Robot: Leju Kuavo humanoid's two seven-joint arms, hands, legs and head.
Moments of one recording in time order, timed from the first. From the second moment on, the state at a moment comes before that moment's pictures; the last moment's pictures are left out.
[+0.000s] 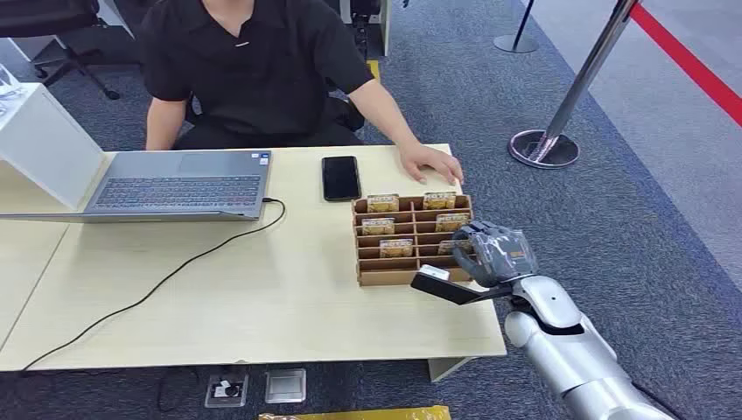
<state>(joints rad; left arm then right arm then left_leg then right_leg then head) -0.12 -0.13 0.35 -0.23 -1.38 -0.03 -0.04 -0.25 -0.08 0.23 -1.13 1.23 -0.43 -0.17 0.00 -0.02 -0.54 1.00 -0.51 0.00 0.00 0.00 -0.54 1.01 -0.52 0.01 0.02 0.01</state>
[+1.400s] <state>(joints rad) -0.15 -0.14 0.35 -0.23 -1.36 -0.01 -0.04 -0.38 0.05 0.15 -1.31 0.91 -0.69 -0.51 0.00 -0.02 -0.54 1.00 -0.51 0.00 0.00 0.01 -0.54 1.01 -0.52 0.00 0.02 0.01</state>
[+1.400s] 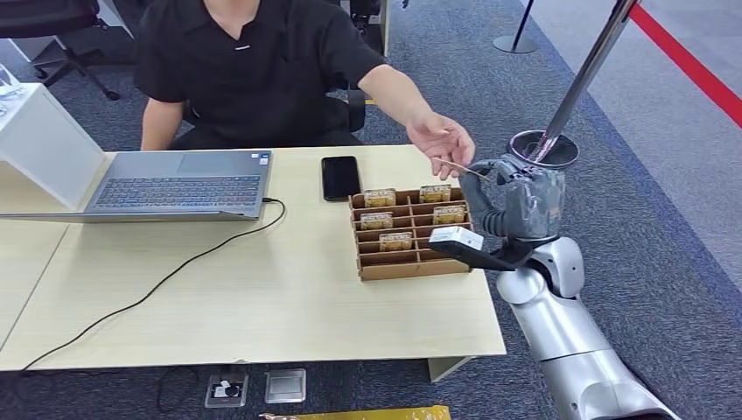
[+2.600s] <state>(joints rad) -0.14 -0.14 0.35 -0.22 -1.37 -0.03 -0.01 -0.45 0.14 -0.23 -0.95 1.16 -0.69 -0.55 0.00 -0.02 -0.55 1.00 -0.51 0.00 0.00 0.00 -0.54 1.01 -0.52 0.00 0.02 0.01</state>
